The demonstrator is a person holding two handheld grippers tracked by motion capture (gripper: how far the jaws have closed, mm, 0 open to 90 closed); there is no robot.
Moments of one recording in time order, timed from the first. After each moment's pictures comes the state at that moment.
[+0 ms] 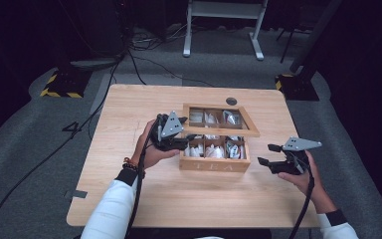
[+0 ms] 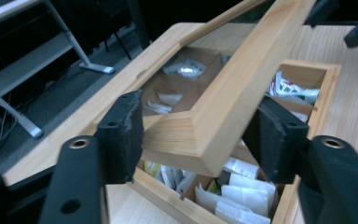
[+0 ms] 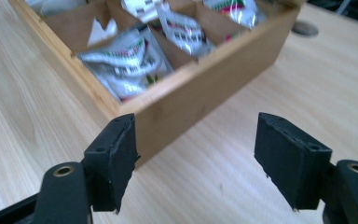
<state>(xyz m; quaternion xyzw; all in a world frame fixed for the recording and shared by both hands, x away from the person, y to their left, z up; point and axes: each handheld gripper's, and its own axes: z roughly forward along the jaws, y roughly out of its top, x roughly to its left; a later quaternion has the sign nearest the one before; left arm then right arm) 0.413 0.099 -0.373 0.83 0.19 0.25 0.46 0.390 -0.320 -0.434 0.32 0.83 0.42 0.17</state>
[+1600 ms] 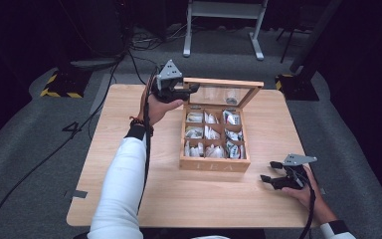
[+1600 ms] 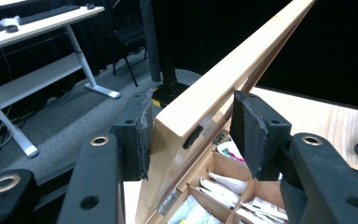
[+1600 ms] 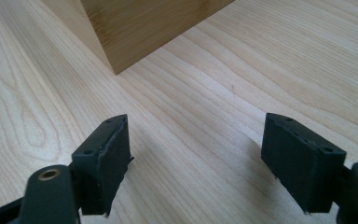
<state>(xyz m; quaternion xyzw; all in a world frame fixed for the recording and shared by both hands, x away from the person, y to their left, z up) 0.510 0.103 -0.300 0.79 0.23 0.23 0.53 0.380 -0.346 -0.503 0.33 0.85 0.39 0.13</state>
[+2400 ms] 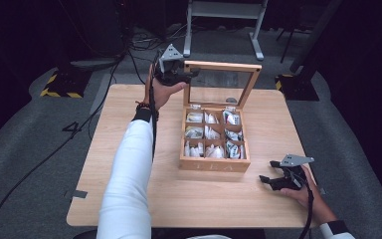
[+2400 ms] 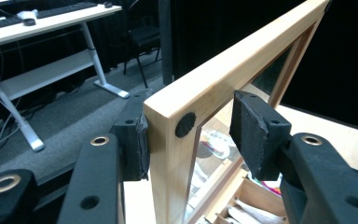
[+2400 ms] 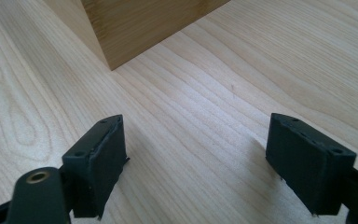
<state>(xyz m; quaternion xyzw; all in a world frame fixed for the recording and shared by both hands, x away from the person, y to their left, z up) 0.559 0.099 -0.290 0.77 0.26 0.23 0.54 0.380 -0.341 -0.504 0.33 0.85 0.38 0.15</state>
